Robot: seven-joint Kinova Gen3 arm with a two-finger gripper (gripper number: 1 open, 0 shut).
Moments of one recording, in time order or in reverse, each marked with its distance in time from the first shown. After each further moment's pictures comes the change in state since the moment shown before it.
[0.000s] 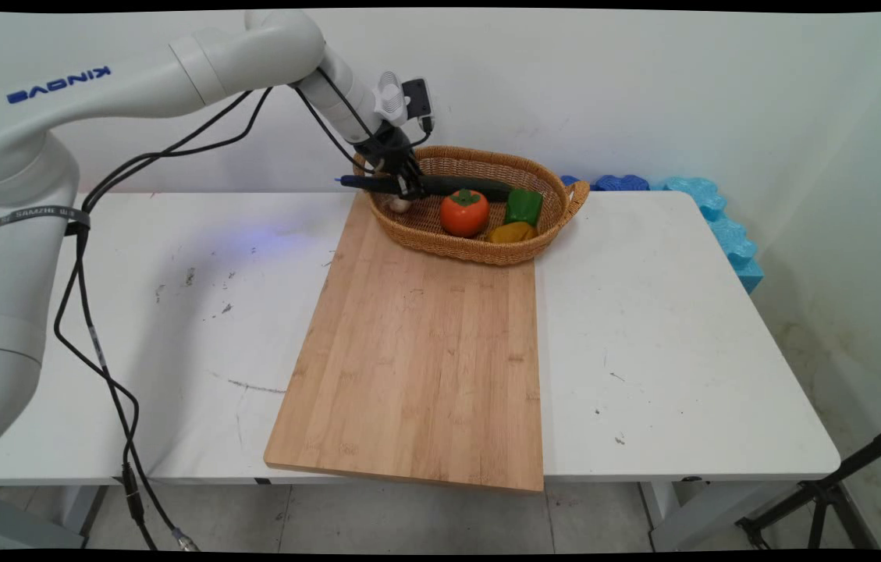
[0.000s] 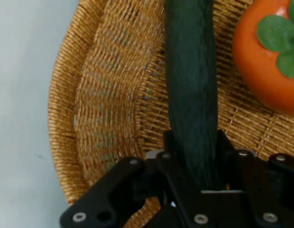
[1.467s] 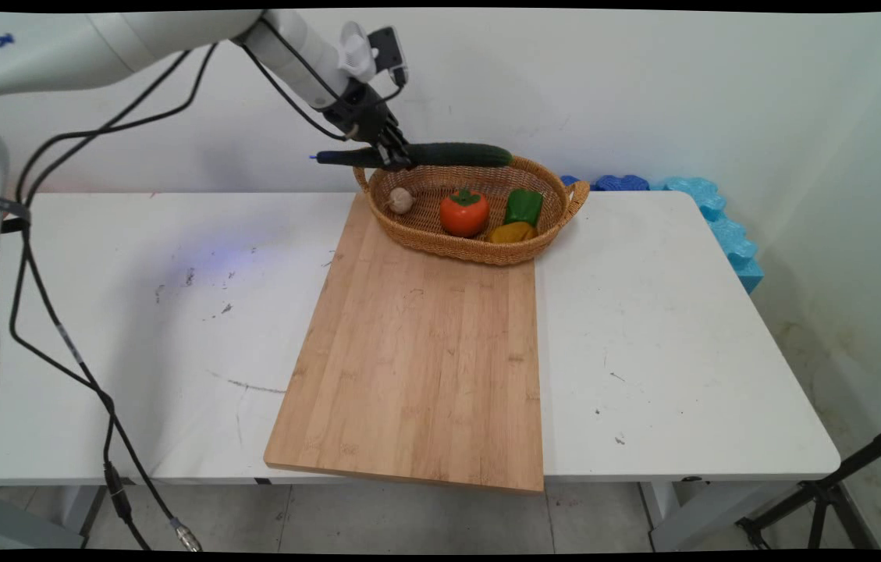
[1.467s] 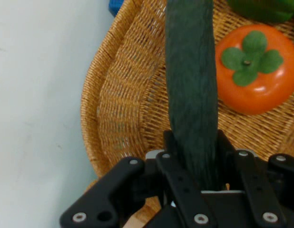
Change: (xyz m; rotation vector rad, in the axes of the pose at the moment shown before) arm -0.003 0.009 -0.096 0.025 0.080 -0.070
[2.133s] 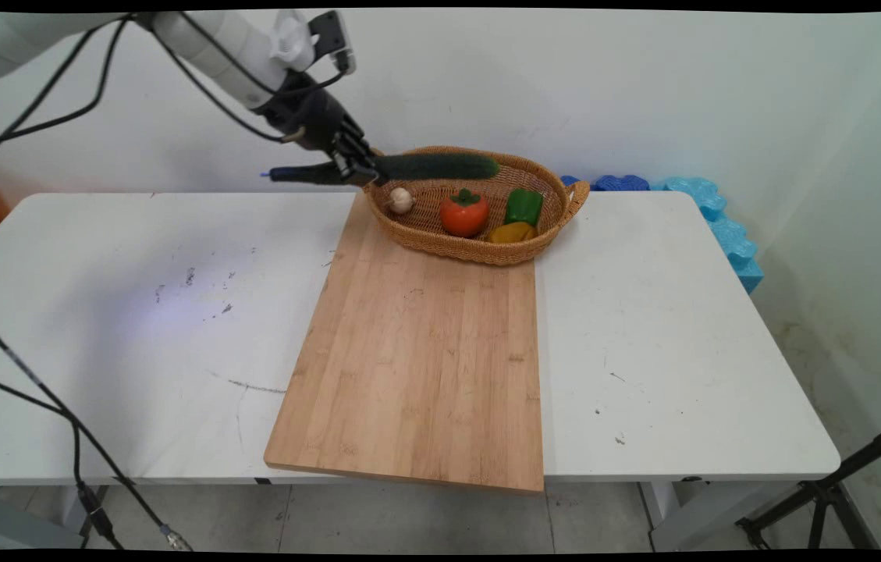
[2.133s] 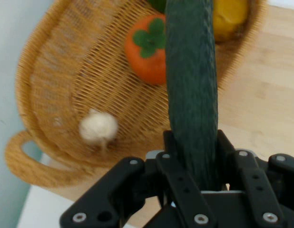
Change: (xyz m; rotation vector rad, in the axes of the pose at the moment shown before) arm -0.031 0.050 -0.091 -0.105 0.031 -0.073
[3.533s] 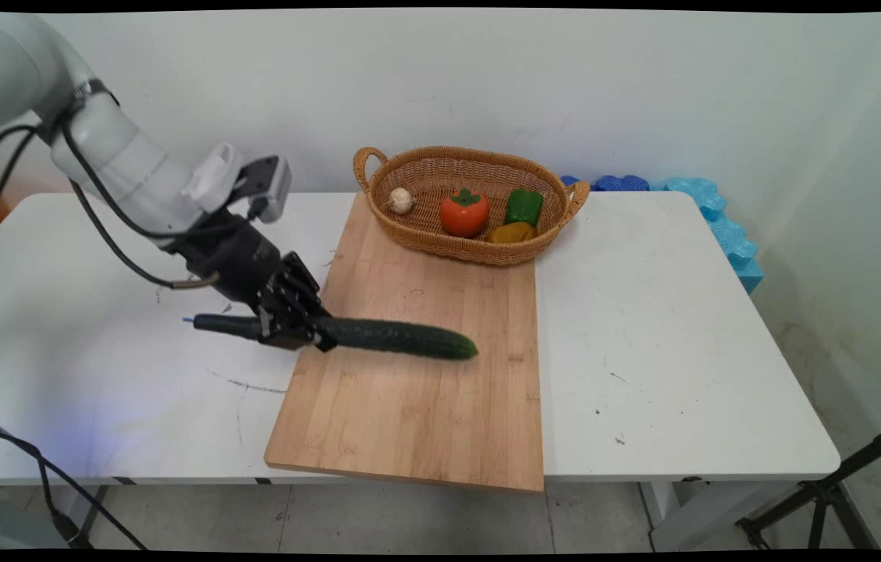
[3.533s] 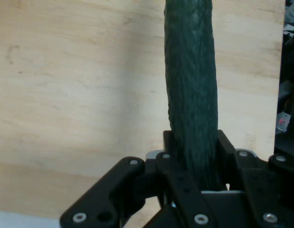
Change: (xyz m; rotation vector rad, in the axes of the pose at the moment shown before) arm -0.089 0.131 -0.021 -0.352 -0.070 0.004
